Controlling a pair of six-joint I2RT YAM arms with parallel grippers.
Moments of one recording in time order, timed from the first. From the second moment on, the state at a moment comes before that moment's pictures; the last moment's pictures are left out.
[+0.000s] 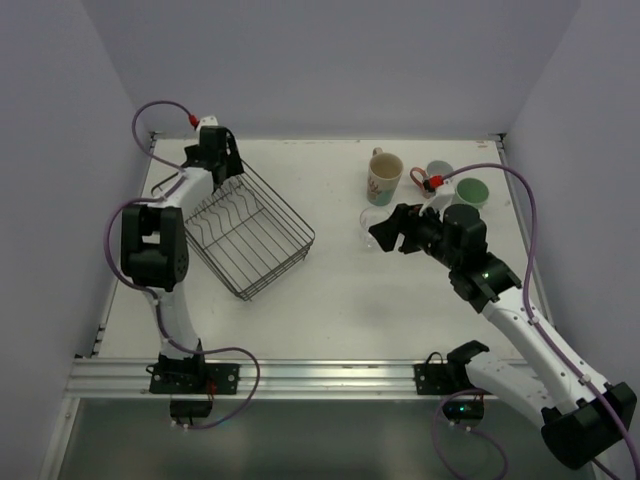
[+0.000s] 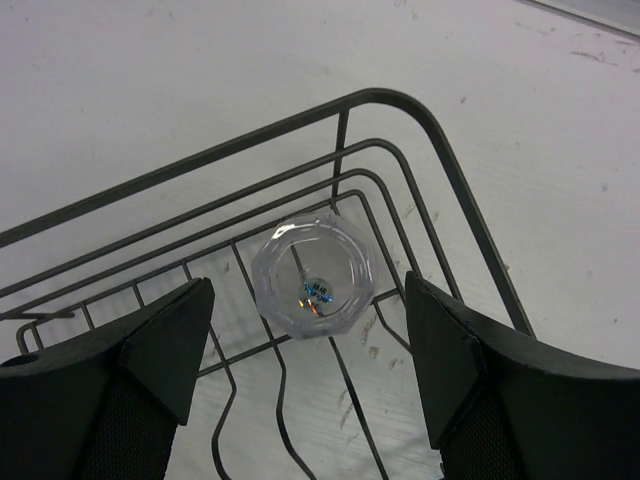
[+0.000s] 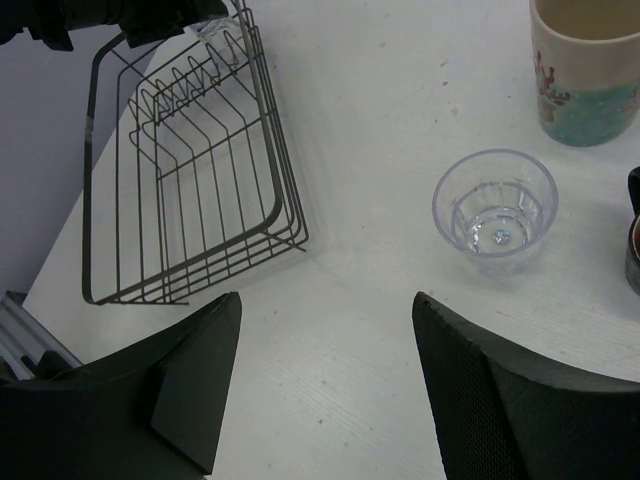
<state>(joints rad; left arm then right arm) -0.10 1.97 1.49 -0.20 -0.33 -0.30 0.46 0.89 0.81 -0.23 -0.16 0.43</state>
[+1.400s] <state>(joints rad) -0.08 1.25 1.13 -0.02 0.12 -0.60 0.52 0.93 0.75 0.21 -0.43 0.78</state>
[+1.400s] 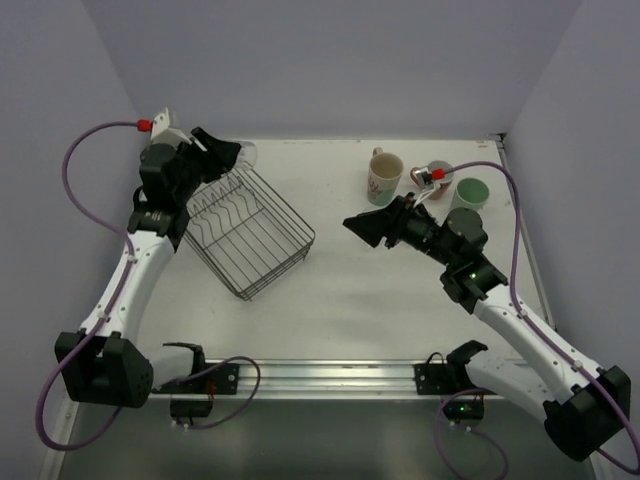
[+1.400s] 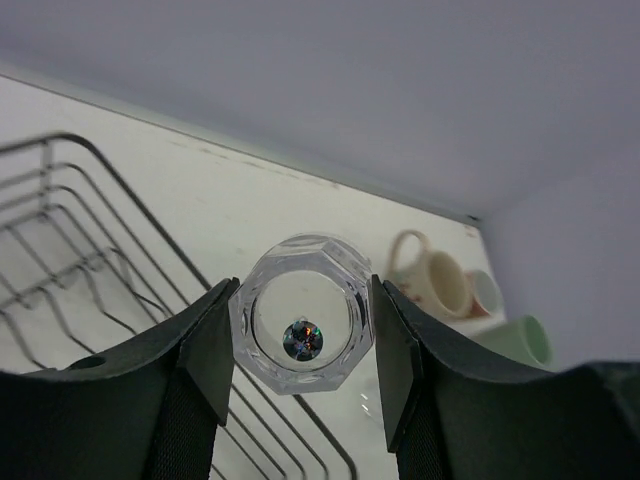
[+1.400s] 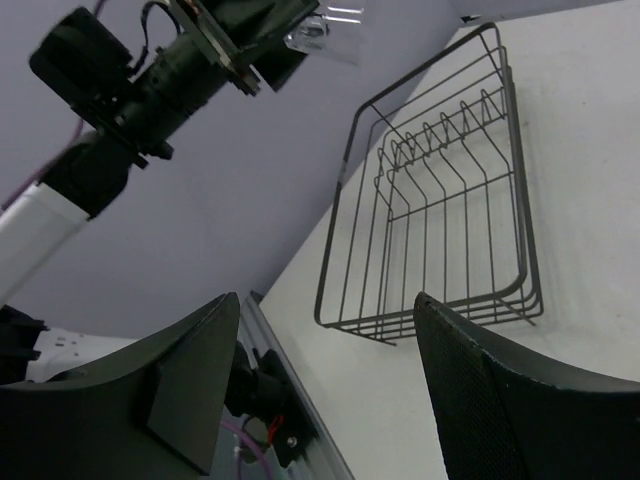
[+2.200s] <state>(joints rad) -0.55 1.15 0.83 0.46 0.48 -1.12 0.53 0.99 0.68 0.51 -0.51 0.91</state>
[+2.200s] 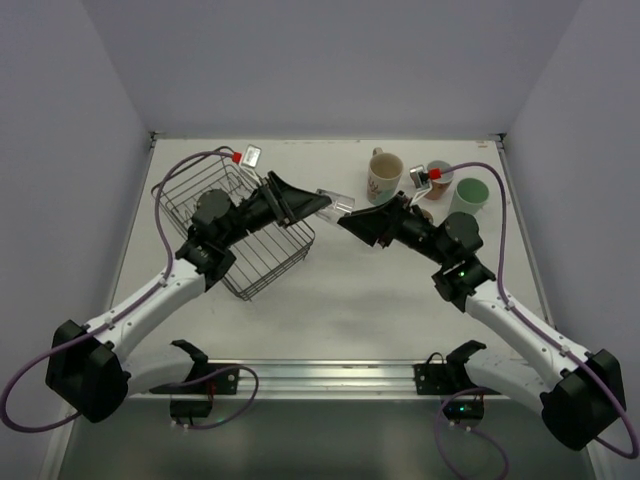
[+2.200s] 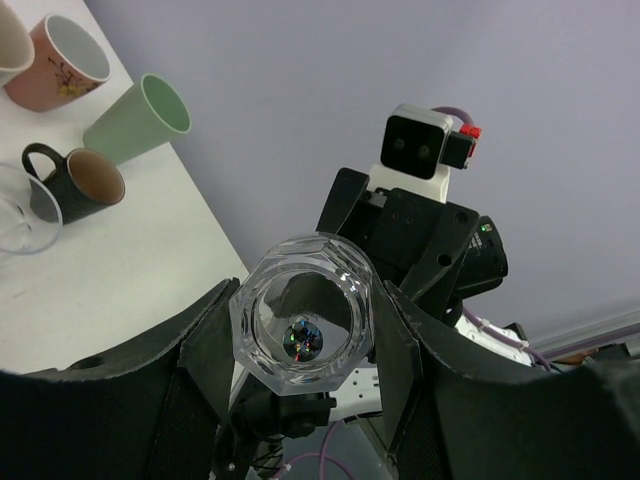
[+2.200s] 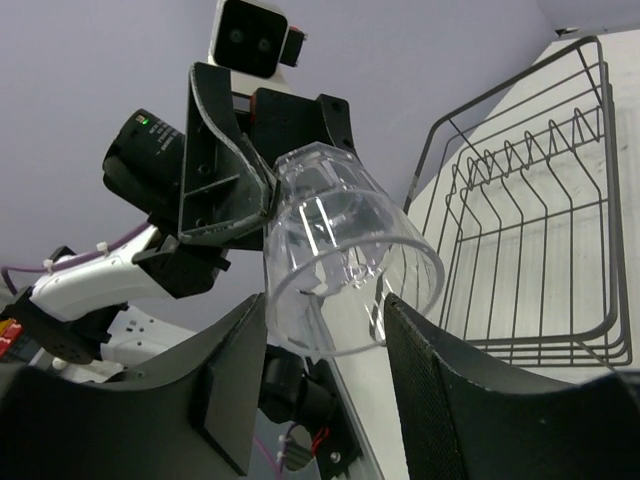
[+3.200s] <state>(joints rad) -0.62 1.15 0.86 0.35 0.42 -0.99 0.54 0.82 0.67 0.24 -0.44 0.81</state>
